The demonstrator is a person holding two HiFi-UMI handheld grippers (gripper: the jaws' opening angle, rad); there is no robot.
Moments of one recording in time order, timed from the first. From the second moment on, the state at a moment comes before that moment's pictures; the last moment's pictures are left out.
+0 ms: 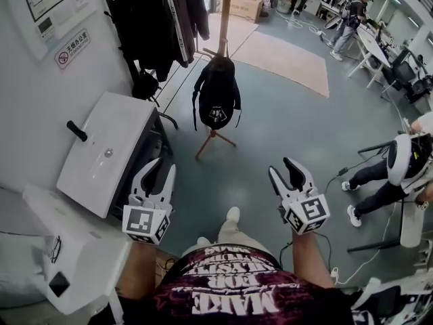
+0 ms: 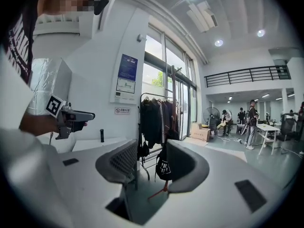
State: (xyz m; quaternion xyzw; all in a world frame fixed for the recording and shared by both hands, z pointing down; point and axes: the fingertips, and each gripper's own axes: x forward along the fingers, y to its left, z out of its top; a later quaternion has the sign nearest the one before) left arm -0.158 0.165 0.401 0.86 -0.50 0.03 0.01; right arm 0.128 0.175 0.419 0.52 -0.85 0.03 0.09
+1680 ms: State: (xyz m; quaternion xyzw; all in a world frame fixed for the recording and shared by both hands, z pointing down) left arm -0.061 -0.026 0.401 0.83 -0.55 0.06 0.03; right arm 0.179 -0.047 0.435 0.39 -0.92 0.04 0.10
